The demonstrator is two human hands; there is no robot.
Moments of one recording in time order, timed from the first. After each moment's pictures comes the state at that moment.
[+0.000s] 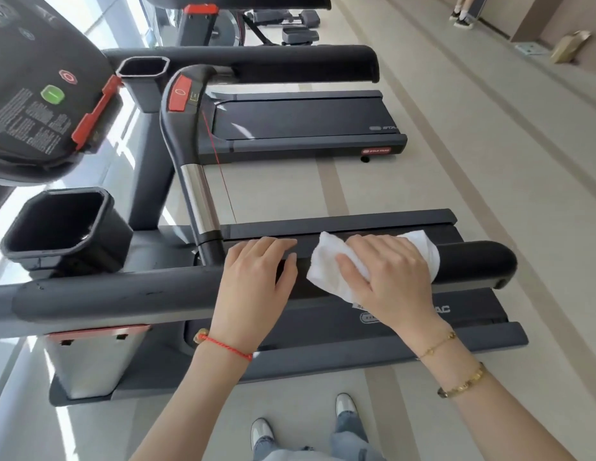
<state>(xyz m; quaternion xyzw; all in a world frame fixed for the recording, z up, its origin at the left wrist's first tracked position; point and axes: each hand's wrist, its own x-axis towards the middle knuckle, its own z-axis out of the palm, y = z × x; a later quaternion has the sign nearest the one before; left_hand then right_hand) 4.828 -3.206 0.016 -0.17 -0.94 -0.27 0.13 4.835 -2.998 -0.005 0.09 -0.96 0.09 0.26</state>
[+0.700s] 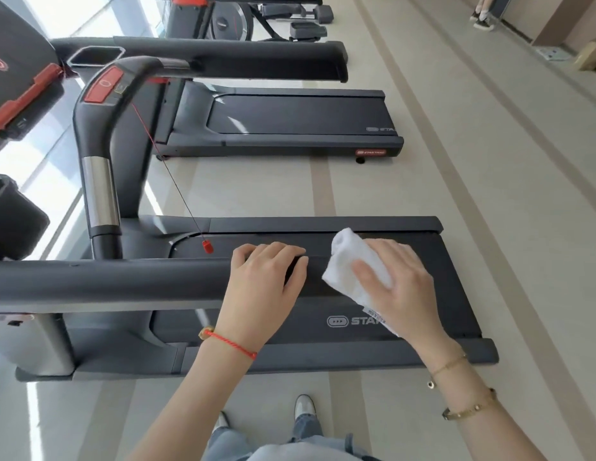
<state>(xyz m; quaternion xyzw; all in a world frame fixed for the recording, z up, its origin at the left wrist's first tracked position) 4.847 -3.026 0.017 -0.15 -0.95 -0.24 0.12 4.856 -2.816 -0.007 0.05 -0.93 0.29 0.20</state>
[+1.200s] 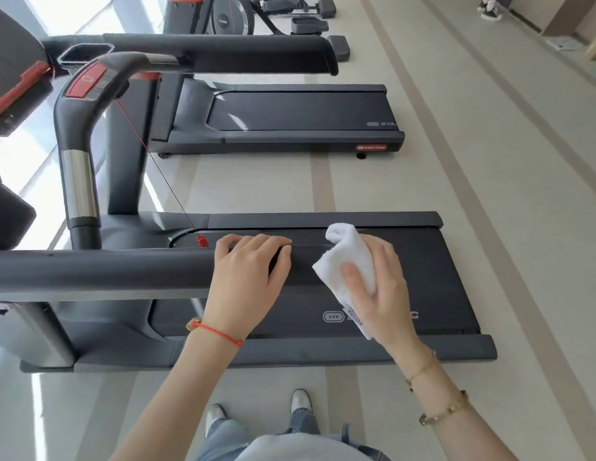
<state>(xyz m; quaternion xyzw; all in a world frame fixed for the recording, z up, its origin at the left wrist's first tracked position) 4.849 -2.999 0.007 -0.13 -0.95 -0.22 0.17 4.872 -2.795 -0.034 0.07 -0.86 0.47 0.19</state>
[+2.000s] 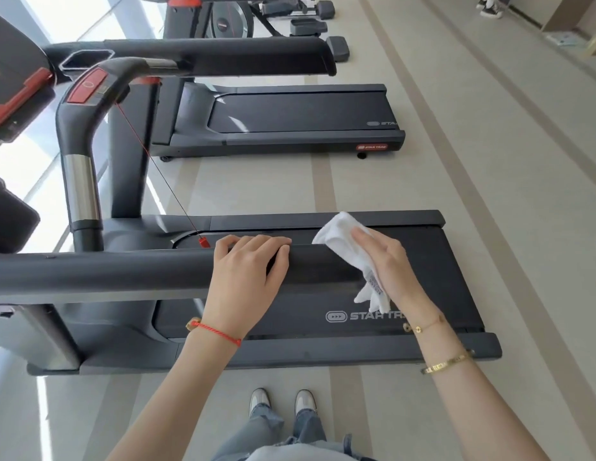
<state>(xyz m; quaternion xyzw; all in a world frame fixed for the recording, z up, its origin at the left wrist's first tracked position) 4.851 -2.999 0.007 -0.14 -0.95 -0.21 0.17 4.837 -2.777 -0.011 -0.06 -0.79 0.61 -0.03</state>
